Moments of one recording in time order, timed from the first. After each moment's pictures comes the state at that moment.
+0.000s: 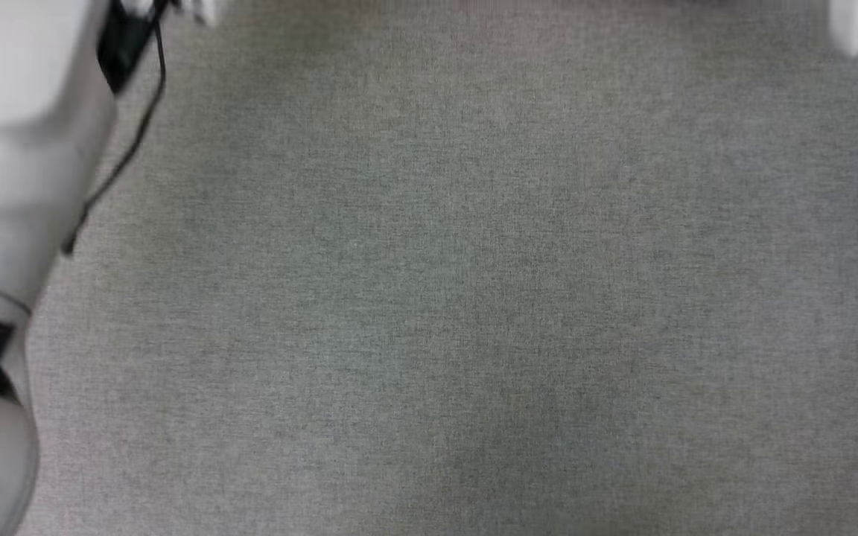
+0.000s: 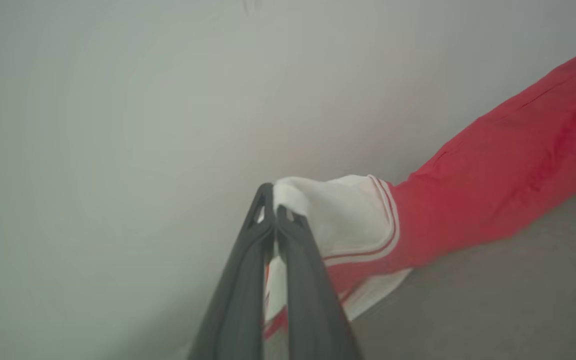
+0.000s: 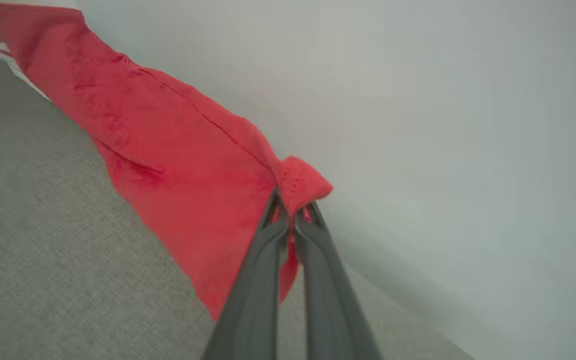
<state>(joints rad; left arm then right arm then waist) -1.48 0.40 -0.93 0.94 -0.65 -0.13 -0.26 -1.44 -0.56 1.01 0.78 0.65 0.13 0.01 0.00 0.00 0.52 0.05</state>
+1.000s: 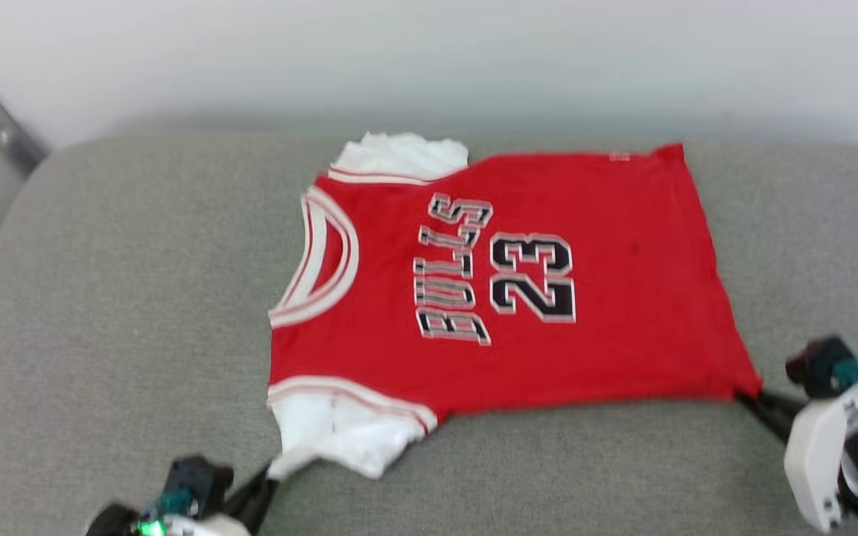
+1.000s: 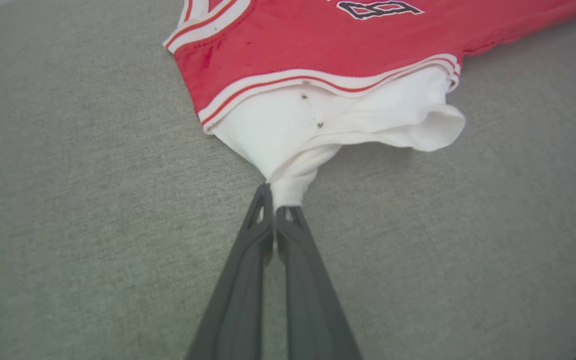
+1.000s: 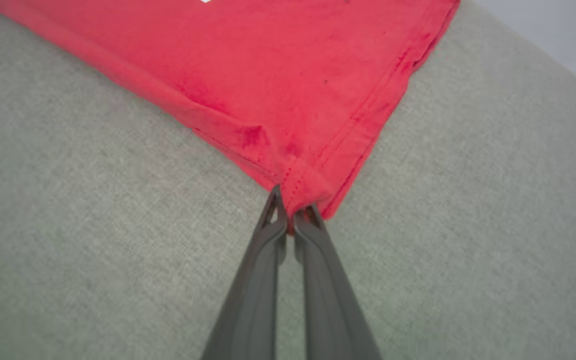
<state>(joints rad) -0.26 0.73 -0.97 0.16 -0.87 0.21 -0.17 -0.59 -0.81 1.09 0.48 0.80 0.13 -0.03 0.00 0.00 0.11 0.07</state>
